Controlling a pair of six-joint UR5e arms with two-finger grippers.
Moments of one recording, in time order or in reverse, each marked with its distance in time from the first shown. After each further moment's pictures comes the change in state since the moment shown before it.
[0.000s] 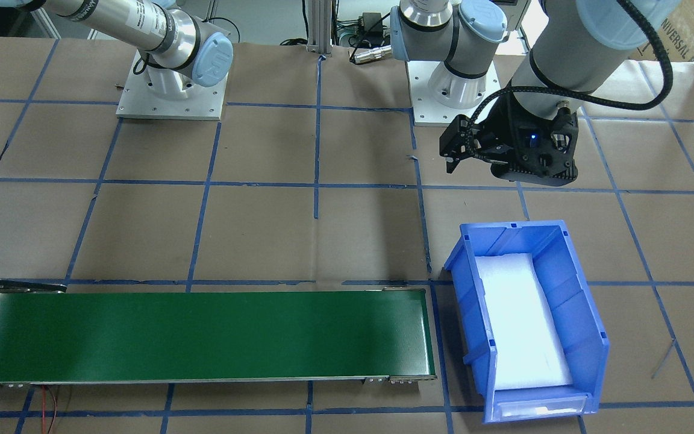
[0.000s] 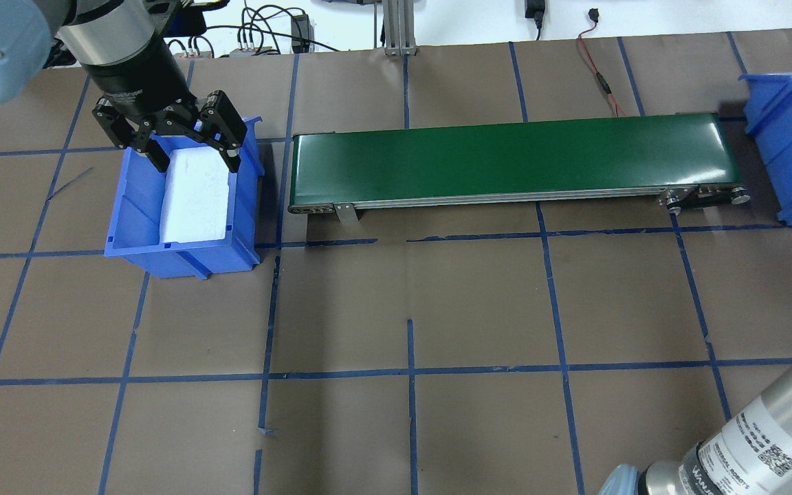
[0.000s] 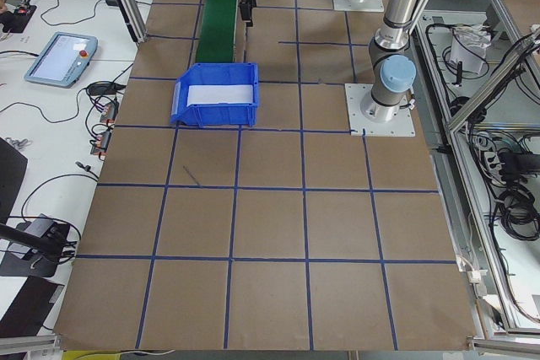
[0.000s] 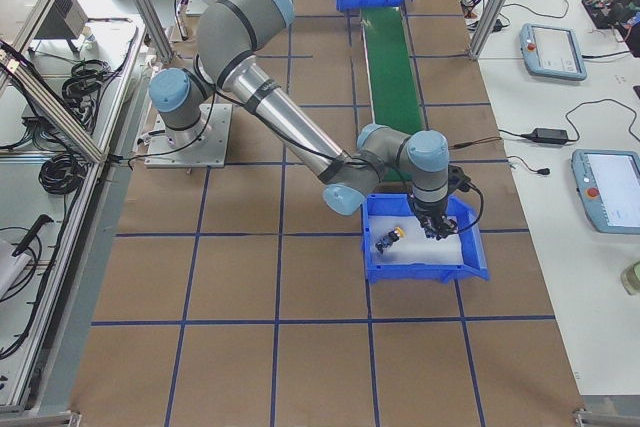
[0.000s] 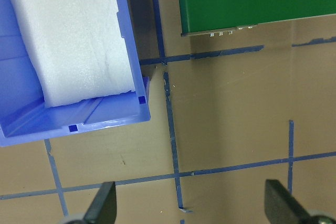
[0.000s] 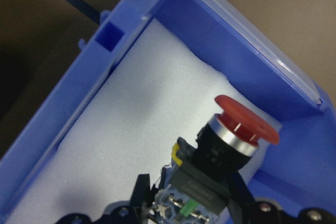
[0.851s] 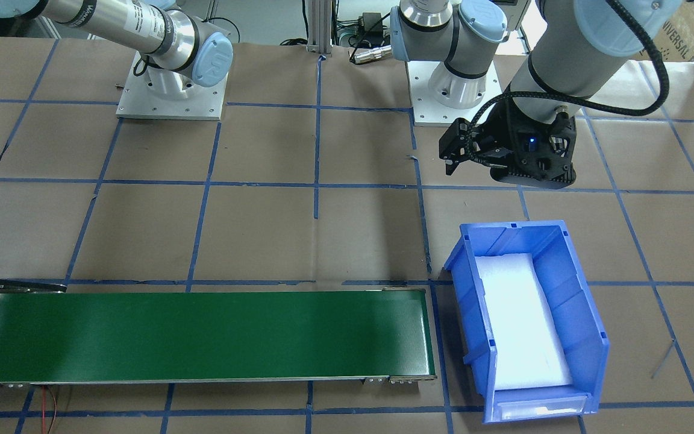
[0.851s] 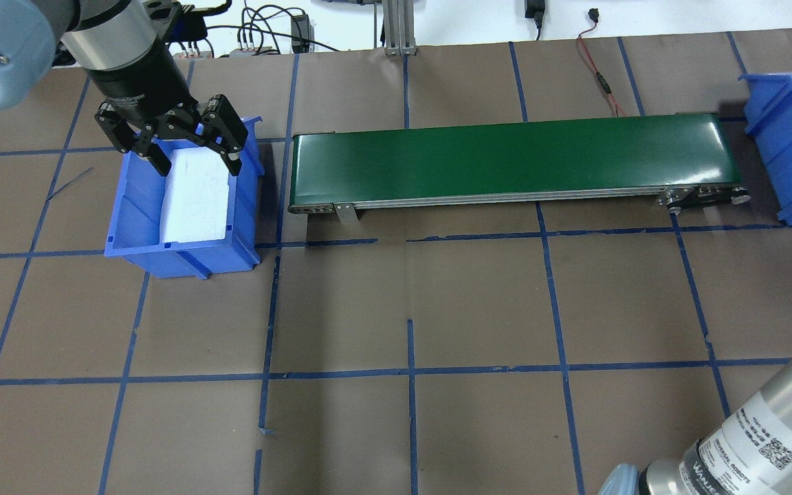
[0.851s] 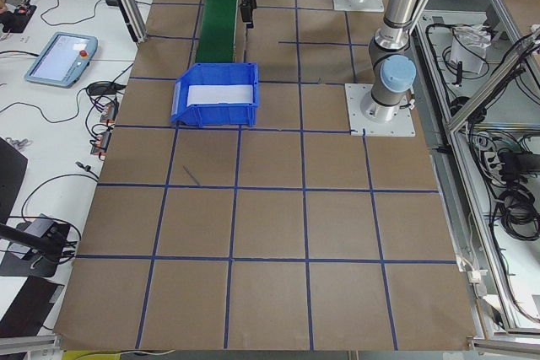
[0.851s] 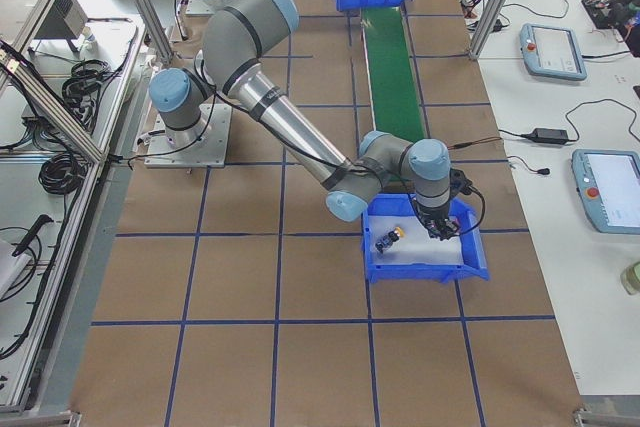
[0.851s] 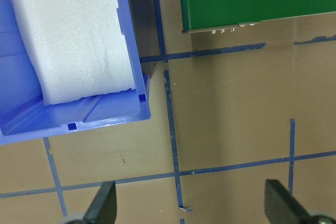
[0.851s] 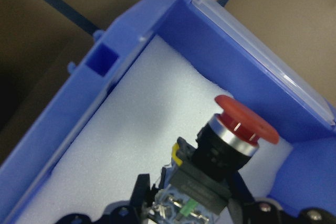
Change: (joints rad) left arm 0.001 0.000 -0.012 0.009 -0.002 -0.005; right arm -0.003 0.031 -0.019 -0.006 0.051 -0.004
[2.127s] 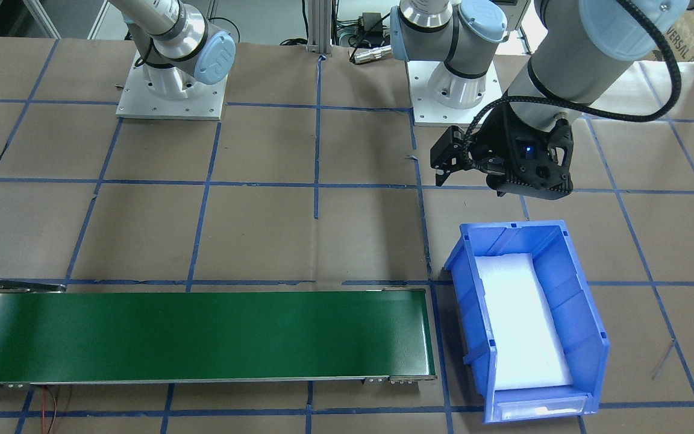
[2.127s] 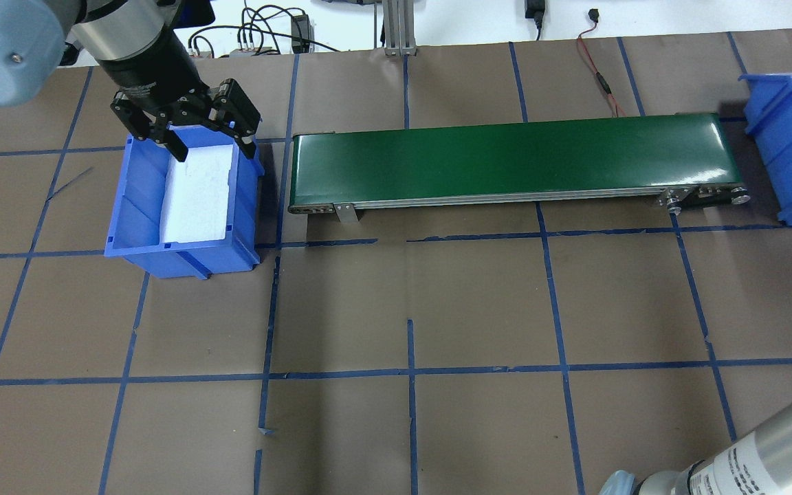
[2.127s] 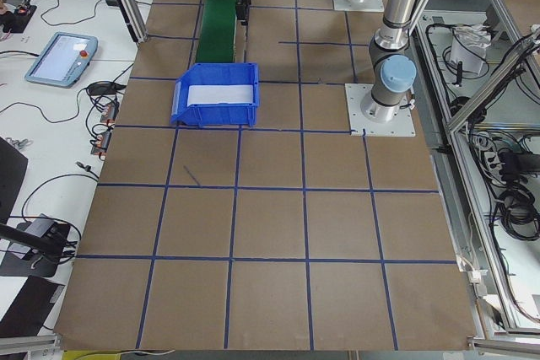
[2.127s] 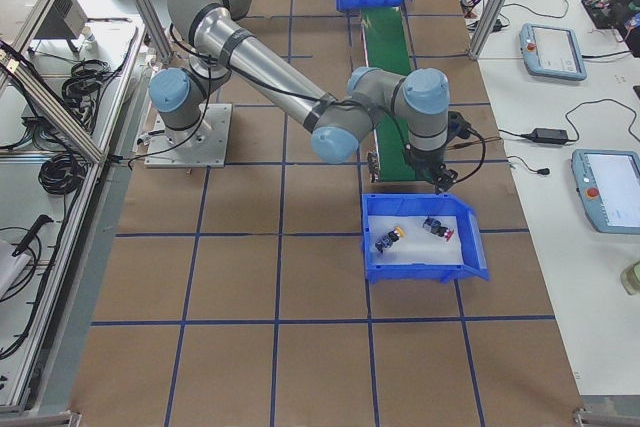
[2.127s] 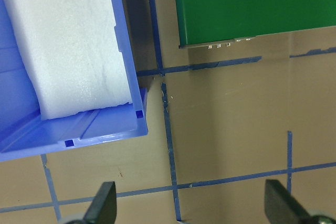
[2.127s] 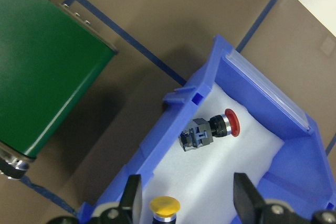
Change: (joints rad) left arm -0.002 -0.021 0.011 0.092 -0.109 0.000; right arm 0.074 -0.277 0.059 0.271 -0.008 0.019
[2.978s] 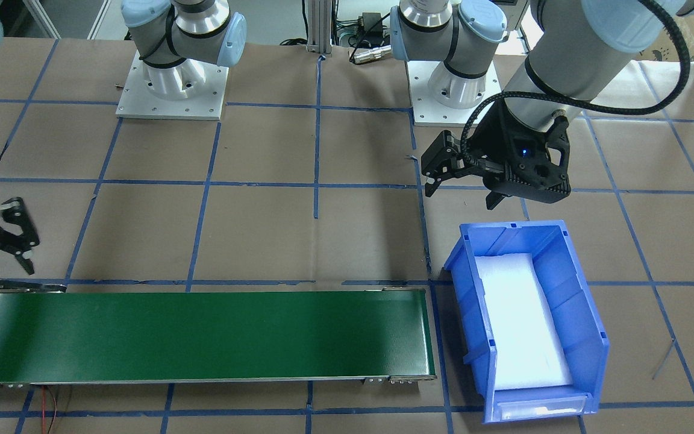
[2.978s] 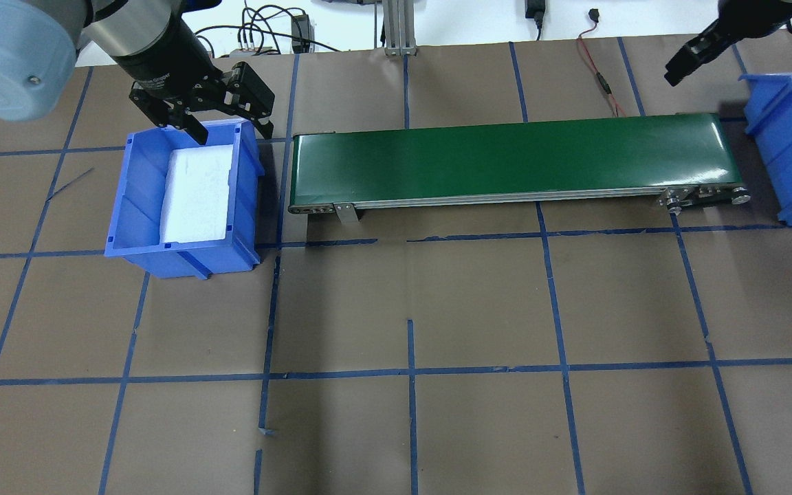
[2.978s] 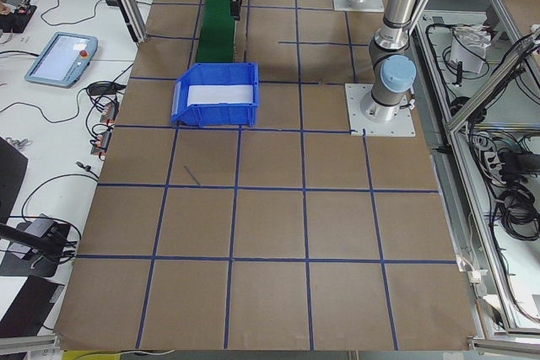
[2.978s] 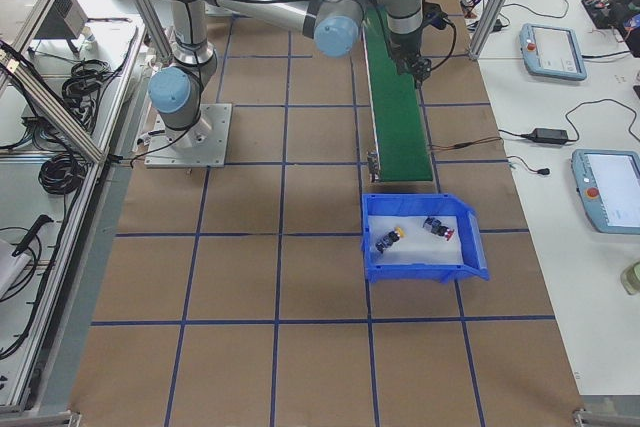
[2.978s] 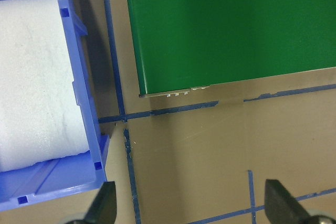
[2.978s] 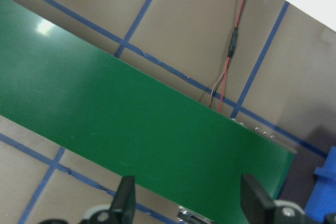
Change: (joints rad) left arm 0.000 0.015 -0.031 0.088 -0.033 -0.005; right arm 0.398 -0.236 0.164 0.075 -0.044 0.618
